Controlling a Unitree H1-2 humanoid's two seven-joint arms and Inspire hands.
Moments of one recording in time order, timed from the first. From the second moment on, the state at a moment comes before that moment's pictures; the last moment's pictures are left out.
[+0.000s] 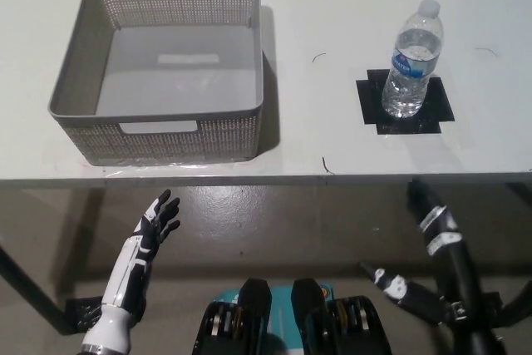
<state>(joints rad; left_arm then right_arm) -0.04 0.10 0.00 0.11 -0.02 -0.29 -0.09 0.02 -0.02 0.06 -0.14 -0.06 -0.32 0.05</state>
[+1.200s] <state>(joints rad) -0.01 0.10 -0.01 0.12 -0.03 -0.30 -0.10 -0.55 -0.17 -0.17 0.45 0.04 -0.19 0.01</state>
